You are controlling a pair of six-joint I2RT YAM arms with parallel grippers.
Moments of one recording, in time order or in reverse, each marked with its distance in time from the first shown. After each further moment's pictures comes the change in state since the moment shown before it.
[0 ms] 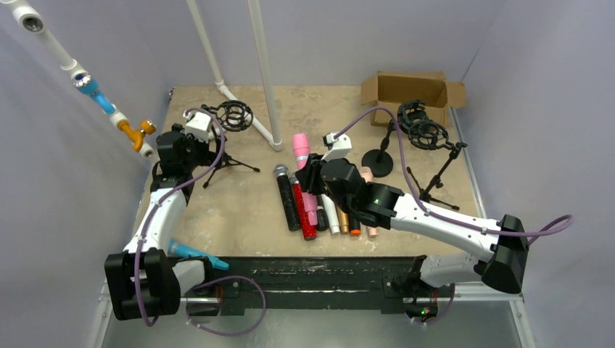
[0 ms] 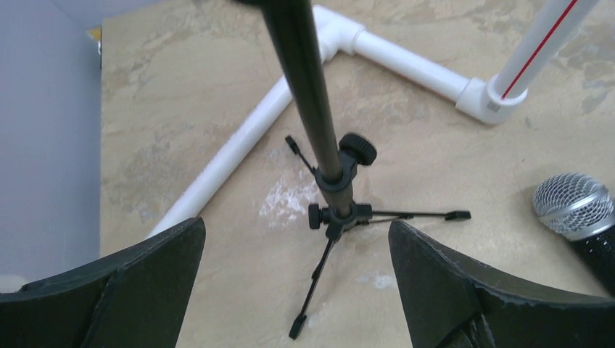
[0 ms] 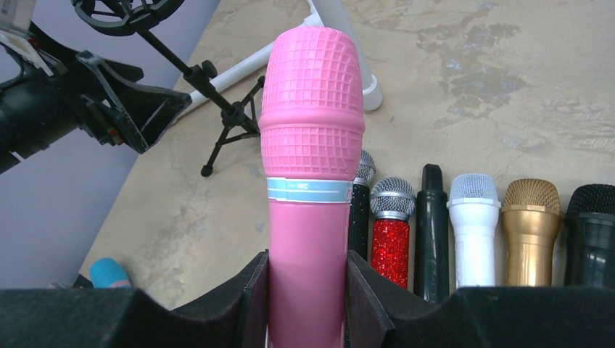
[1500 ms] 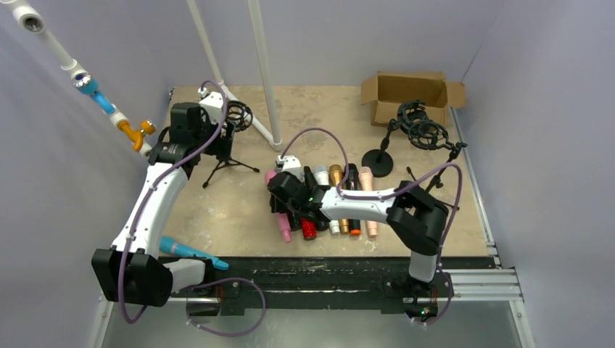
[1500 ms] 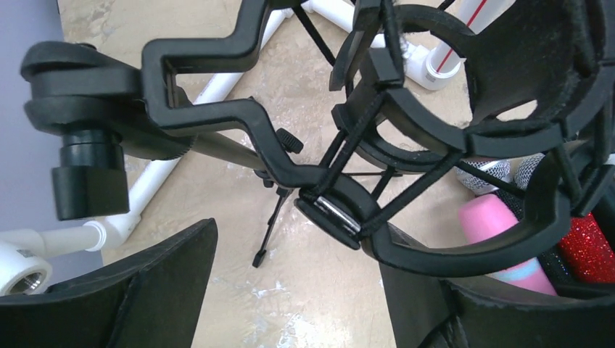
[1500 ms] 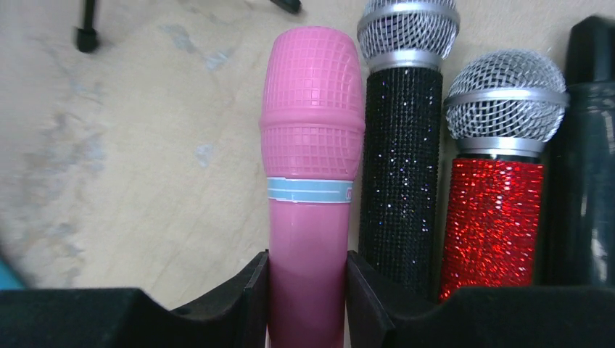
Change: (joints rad) left arm -0.216 0.091 0.454 -0.588 -0.198 -0.100; right arm 0.029 0.617 0.163 0.058 -0.131 0.118
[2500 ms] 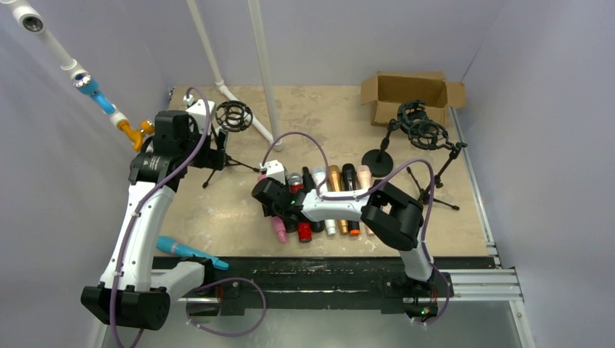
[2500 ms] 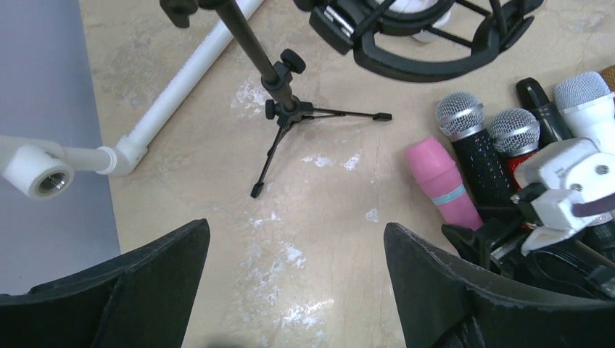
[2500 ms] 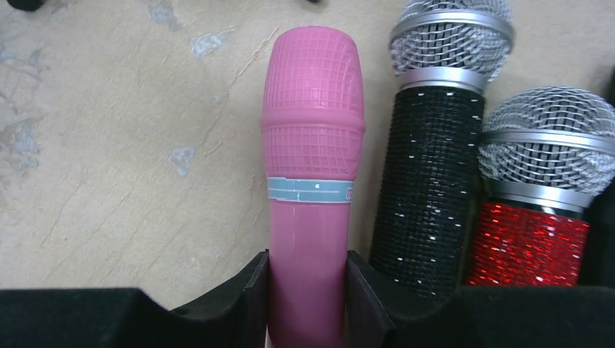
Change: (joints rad) left arm 0.000 -0.159 0.076 -0.291 -0.029 -0.051; right arm 0.047 0.155 0.146 -0.042 0.082 -0.115
